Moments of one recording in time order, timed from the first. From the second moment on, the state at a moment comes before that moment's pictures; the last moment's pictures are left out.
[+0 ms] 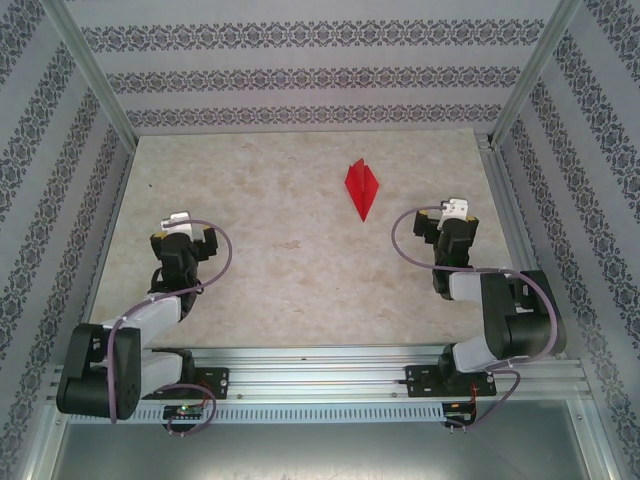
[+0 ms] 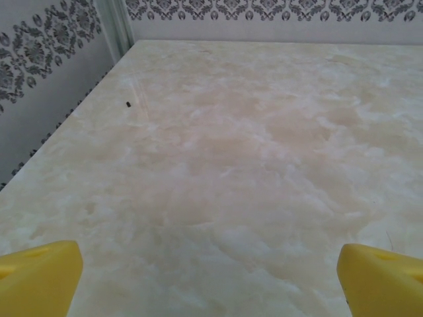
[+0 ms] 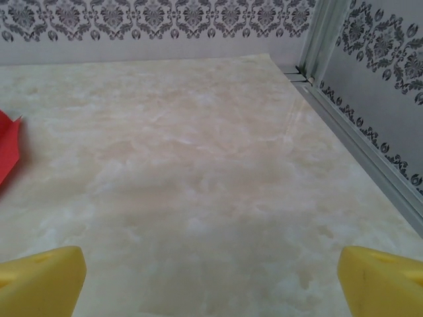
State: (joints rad) left arm -0.07 1.20 0.31 0.53 -0.30 -0.07; right arm 0.03 1.50 0.38 0.82 0.23 0.00
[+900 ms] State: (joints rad) left arm -0.07 1.56 0.40 0.84 -0.06 0.01; right arm 0.00 1.53 0.36 0.97 0.17 0.01
